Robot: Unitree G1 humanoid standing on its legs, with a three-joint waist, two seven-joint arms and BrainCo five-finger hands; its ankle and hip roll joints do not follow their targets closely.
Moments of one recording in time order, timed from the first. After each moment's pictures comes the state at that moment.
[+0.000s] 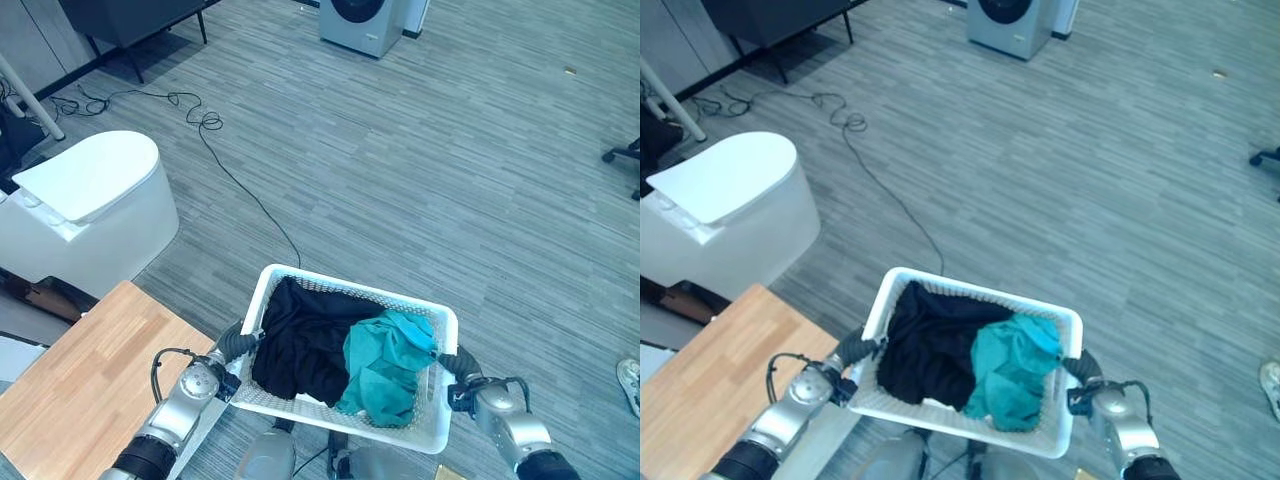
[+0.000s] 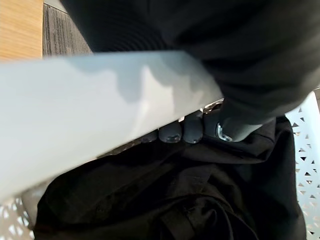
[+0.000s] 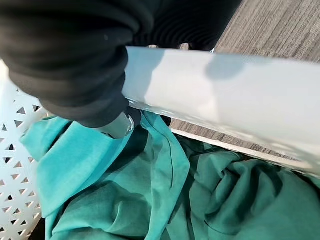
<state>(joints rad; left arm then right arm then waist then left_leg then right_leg) -0.08 0.50 -0.33 0.29 -0.03 0.11 -0.02 -0.01 -0.46 0.20 0.41 0.44 0.18 -0.05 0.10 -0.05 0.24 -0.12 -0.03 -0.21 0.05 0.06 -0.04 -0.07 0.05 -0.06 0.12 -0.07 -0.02</state>
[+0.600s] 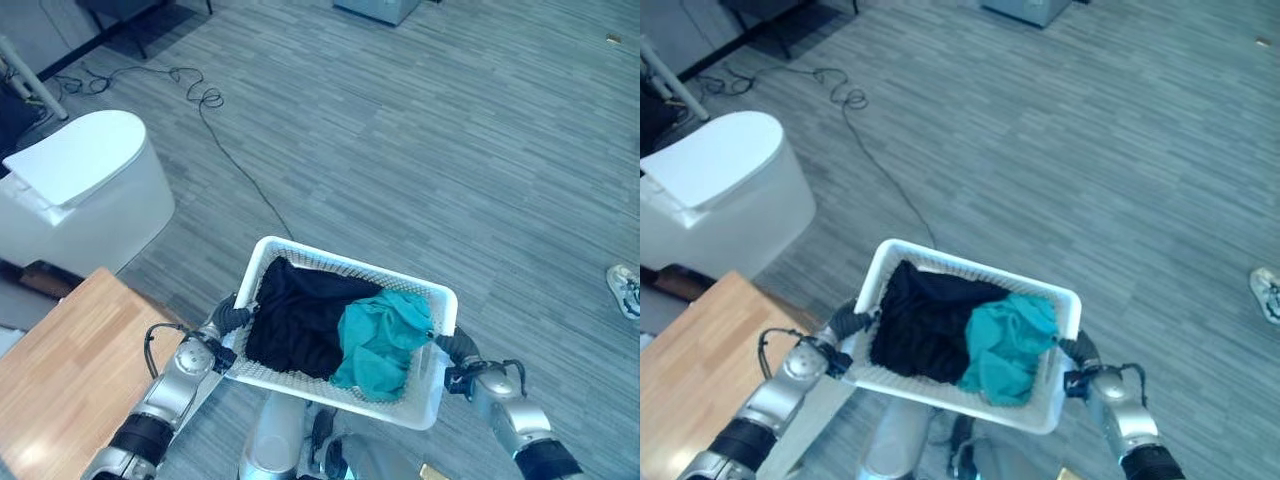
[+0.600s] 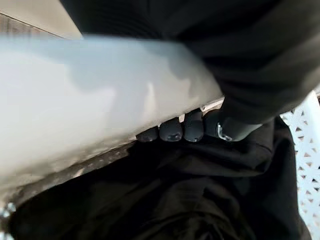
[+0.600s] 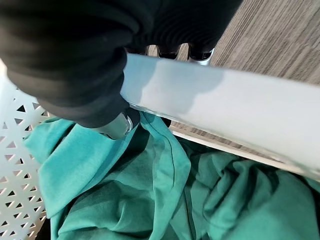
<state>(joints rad) -0.08 0.53 -0.26 0.25 0.02 0.10 -0.01 -0.01 -0.41 0.23 0.37 0.45 0.18 -0.05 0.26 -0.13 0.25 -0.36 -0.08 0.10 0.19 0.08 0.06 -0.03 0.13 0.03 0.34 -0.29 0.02</state>
